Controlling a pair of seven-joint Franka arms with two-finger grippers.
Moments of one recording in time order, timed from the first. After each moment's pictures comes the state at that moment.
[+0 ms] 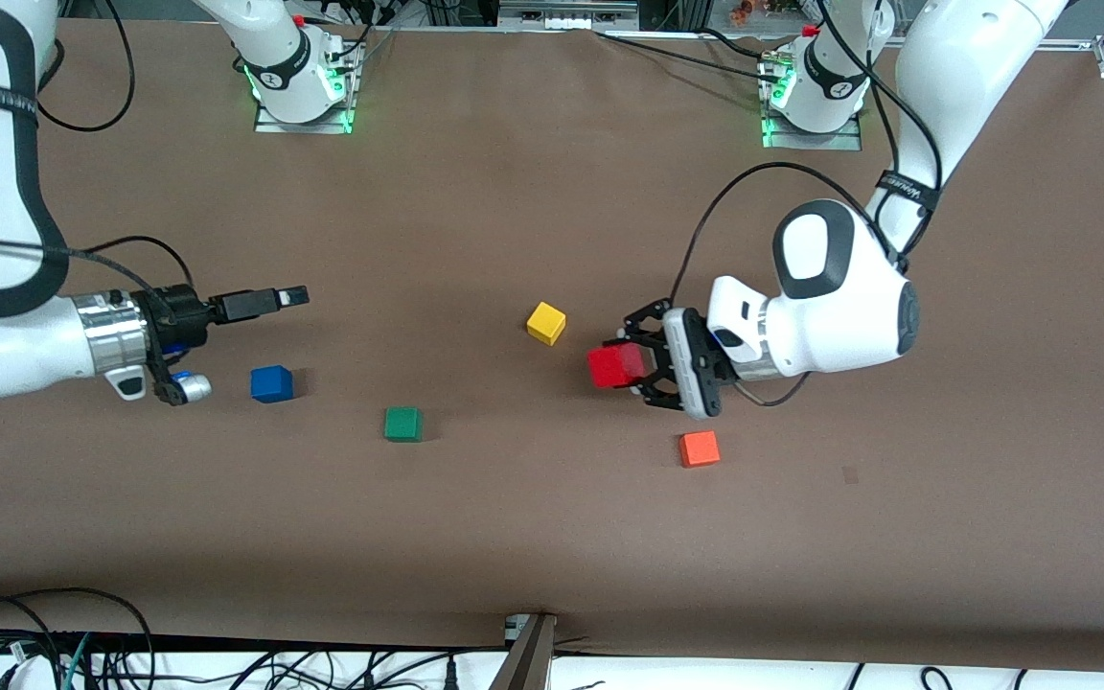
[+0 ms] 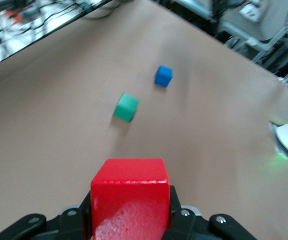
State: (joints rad) left arm 0.04 0.63 -0.58 -1.54 -0.72 2.28 1.18; right arm 0.06 0.55 -0.09 -1.42 0.88 1.34 -0.12
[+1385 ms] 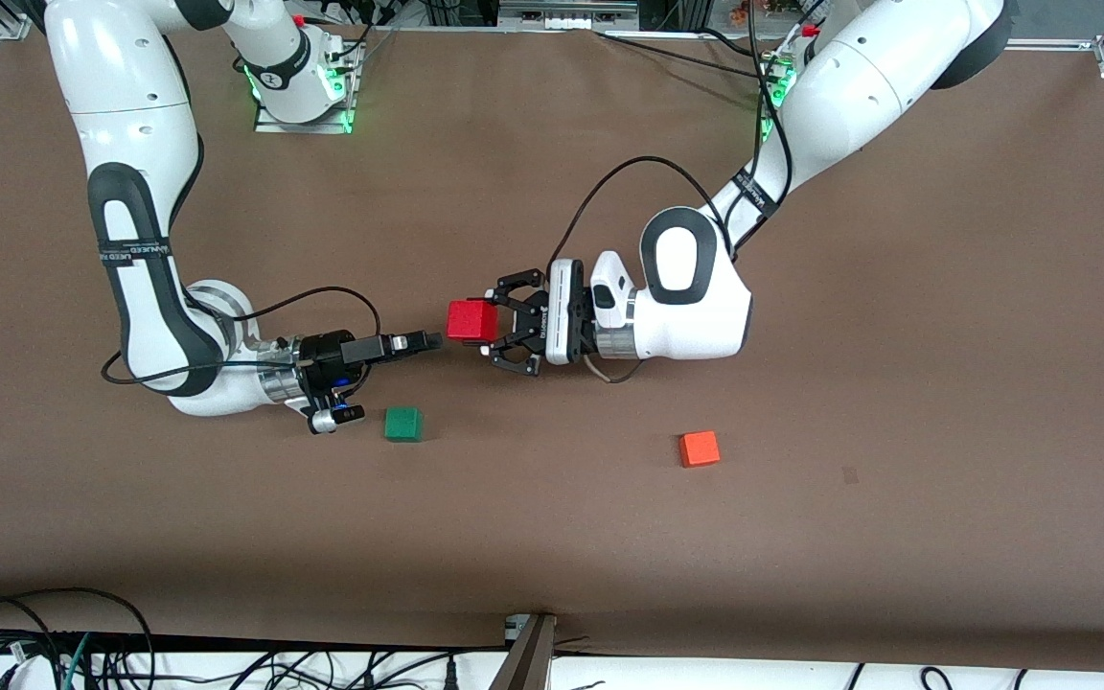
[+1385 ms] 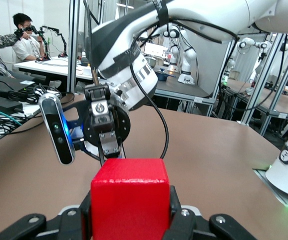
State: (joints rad) left arm -0.17 0.84 -0.64 -1.39 -1.21 2.42 1.83; right arm 0.21 0.76 -0.08 -1.60 1.62 1.45 -0.49
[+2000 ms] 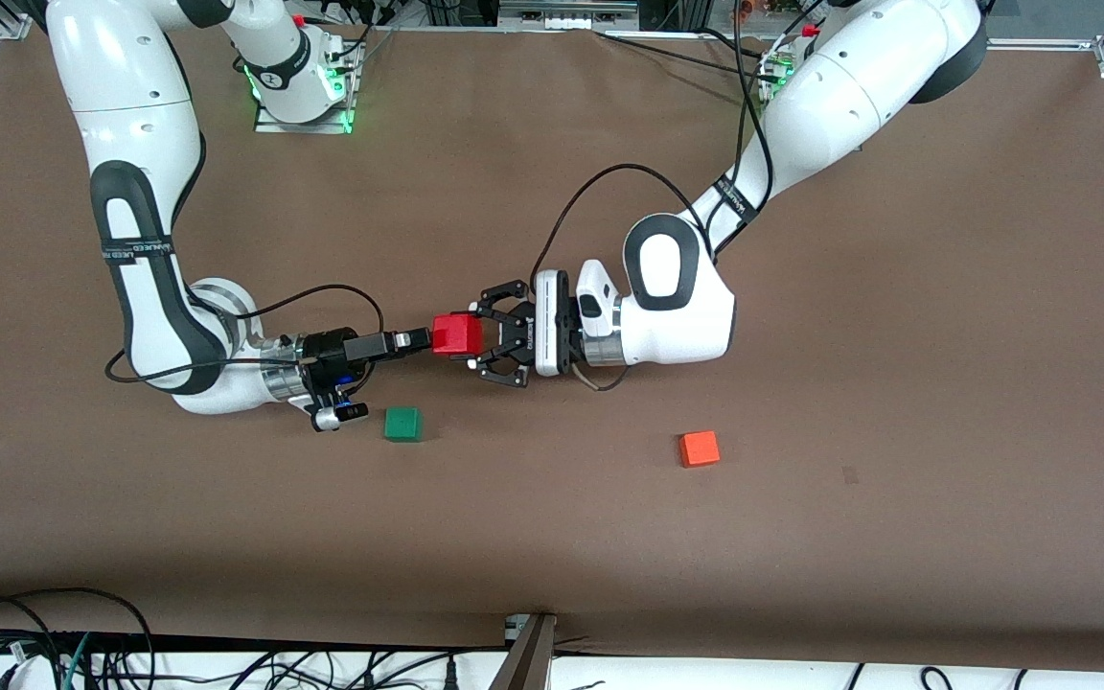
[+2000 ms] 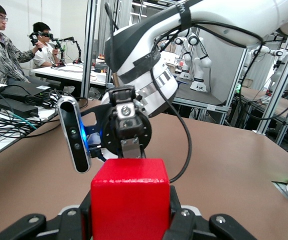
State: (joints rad) left arm -0.22 0.92 -0.63 -1.29 -1.23 2.48 1.83; right arm 0.21 0.75 -0.07 -1.61 1.65 1.44 -0.49
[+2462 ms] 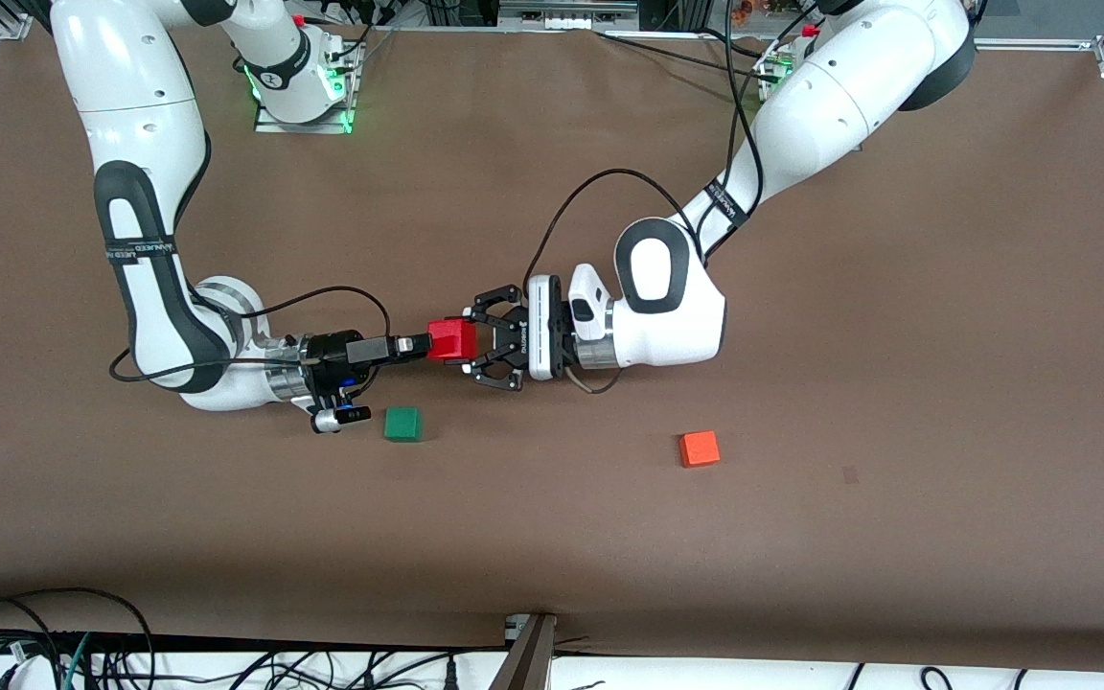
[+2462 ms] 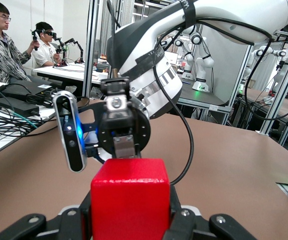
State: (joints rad) left arm -0.24 0.94 -0.63 -1.27 -1.23 2.50 1.83; right arm 0.22 0.75 -0.07 -1.62 1.70 1.48 -0.53
